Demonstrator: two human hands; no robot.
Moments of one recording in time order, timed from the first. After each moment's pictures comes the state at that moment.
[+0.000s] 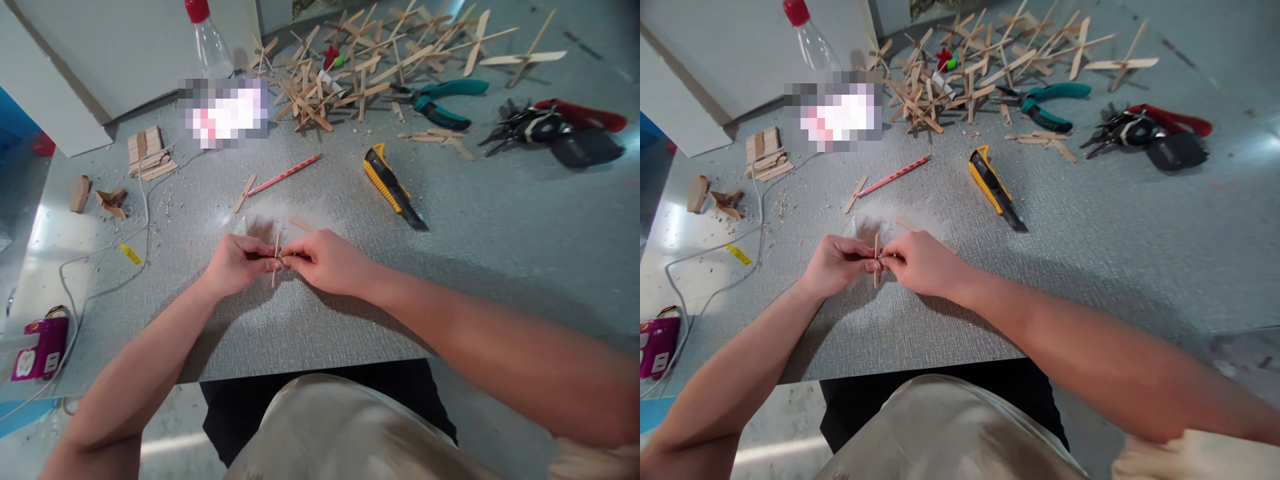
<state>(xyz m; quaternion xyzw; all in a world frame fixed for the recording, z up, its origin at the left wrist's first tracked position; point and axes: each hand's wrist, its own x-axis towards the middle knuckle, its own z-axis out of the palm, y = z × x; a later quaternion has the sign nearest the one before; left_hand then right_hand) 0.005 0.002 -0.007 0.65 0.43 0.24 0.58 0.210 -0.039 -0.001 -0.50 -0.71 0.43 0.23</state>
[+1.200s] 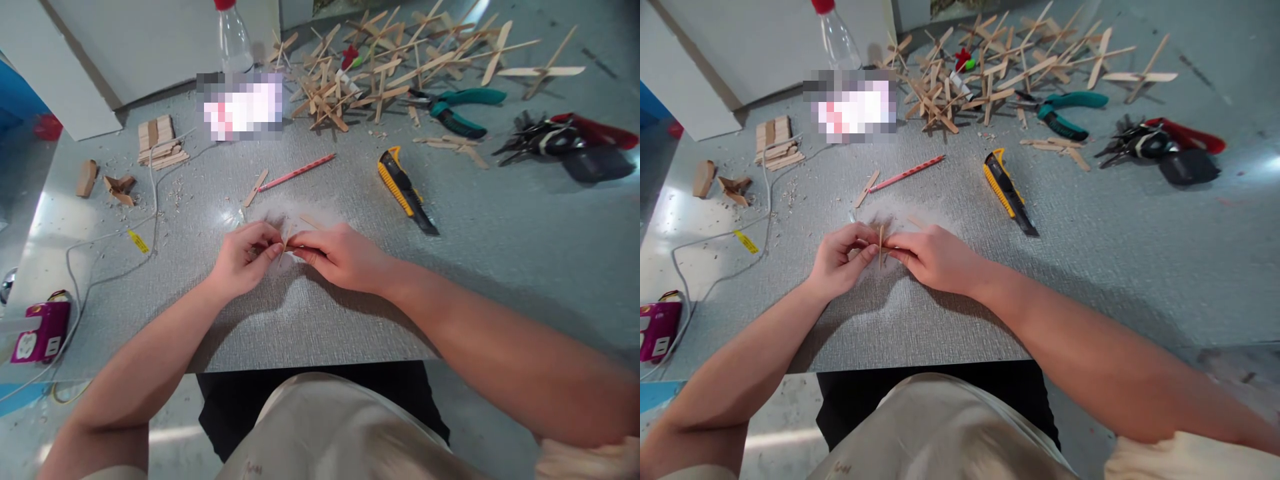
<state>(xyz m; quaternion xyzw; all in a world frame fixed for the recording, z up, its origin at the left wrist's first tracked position) -0.001 -0.008 -0.002 0.79 0.33 0.34 0.38 0.223 -0.038 -0.008 -0.40 -0.81 0.32 0.29</state>
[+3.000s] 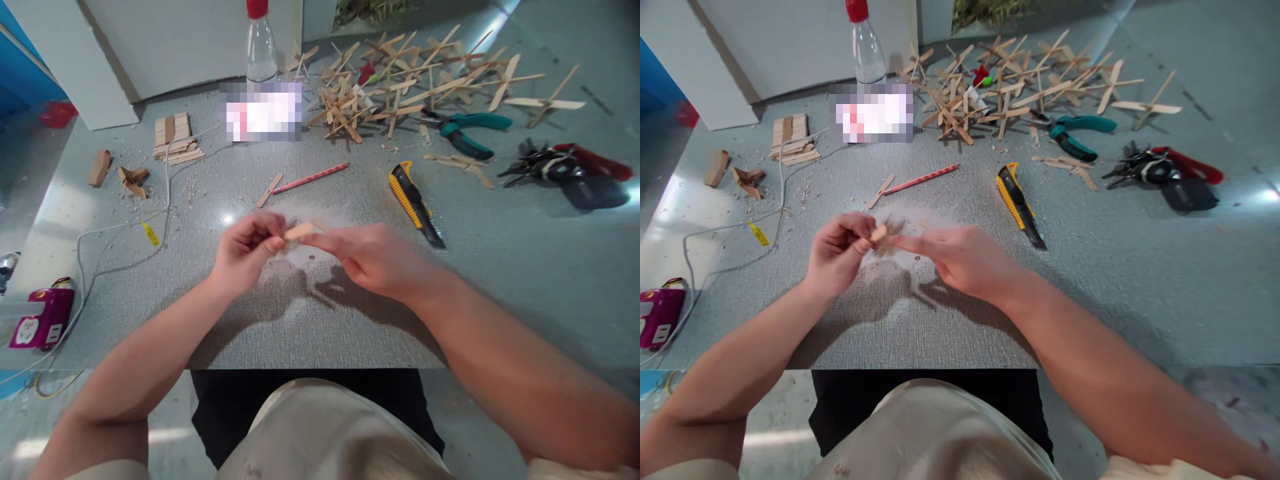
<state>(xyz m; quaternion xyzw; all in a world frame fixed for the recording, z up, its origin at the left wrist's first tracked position) 0.001 -0.007 -0.005 0.69 0.23 0.51 0.47 0.242 -0.042 -0.002 -0.34 -0.88 0.14 0.31</state>
